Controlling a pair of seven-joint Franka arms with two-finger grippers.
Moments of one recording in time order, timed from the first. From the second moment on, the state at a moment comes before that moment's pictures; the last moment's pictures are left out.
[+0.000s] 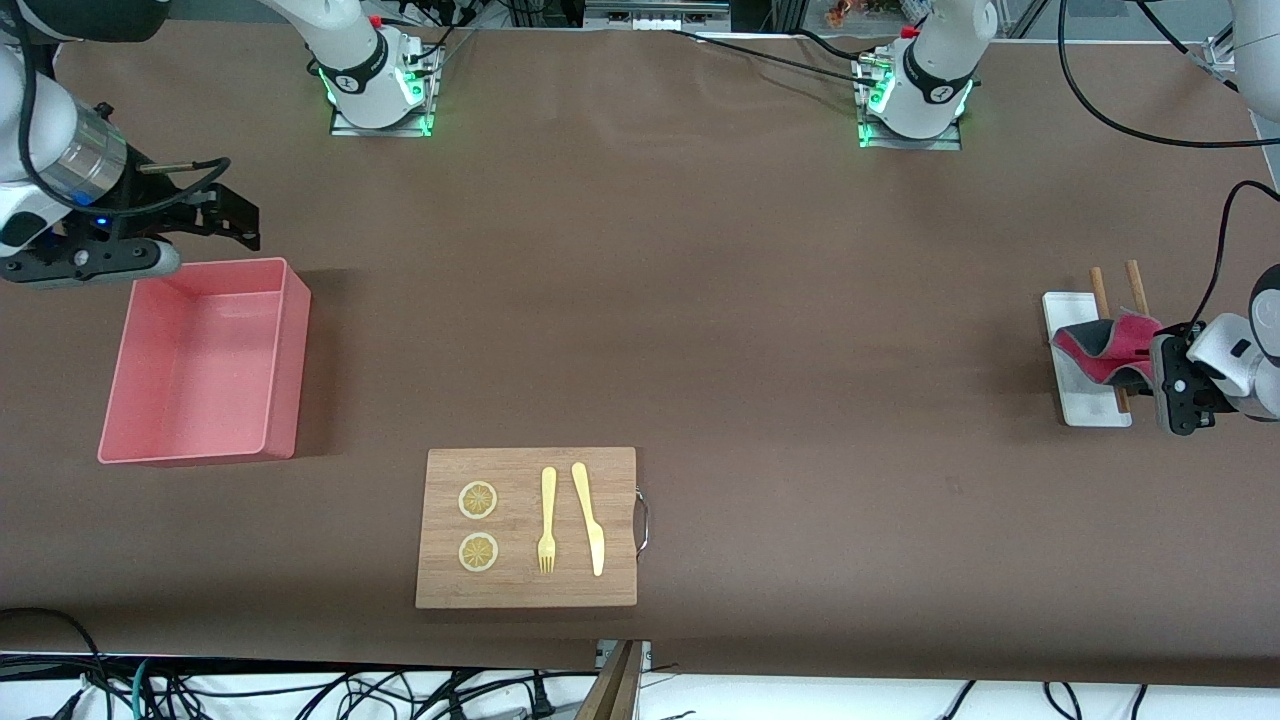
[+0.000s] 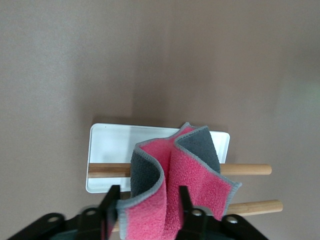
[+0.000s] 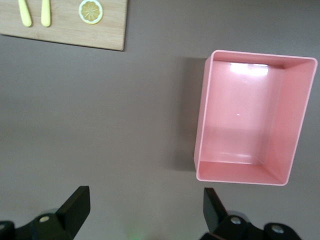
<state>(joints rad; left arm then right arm) 0.29 0.60 0.01 -1.46 0.15 1.73 1.68 0.27 0.05 -0.12 -1.58 -0.01 1.54 -0.01</state>
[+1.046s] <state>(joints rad) 0.27 0.49 -0.11 -1.40 0.15 1.56 1.71 0.27 0.07 -0.11 -1.76 0.19 1.74 -0.22</state>
